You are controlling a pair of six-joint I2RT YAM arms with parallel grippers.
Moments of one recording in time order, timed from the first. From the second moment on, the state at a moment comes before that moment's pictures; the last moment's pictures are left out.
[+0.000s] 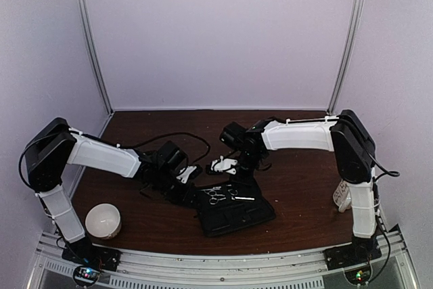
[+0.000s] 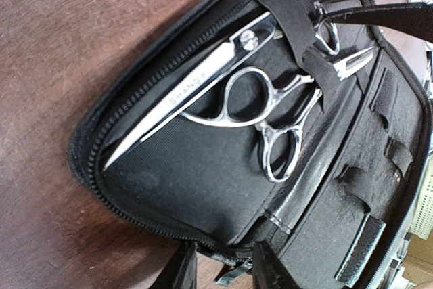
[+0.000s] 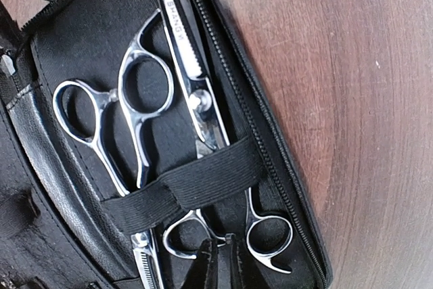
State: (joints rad) left arm -0.83 1.76 0.91 -0.23 0.44 -0.49; right arm 0.85 2.11 1.60 -0.83 -0.14 -0.54
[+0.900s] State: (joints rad) left arm -0.83 1.63 0.87 -0.23 0.32 -0.39; right arm 0.83 1.84 1.34 -0.76 -0.20 -0.56
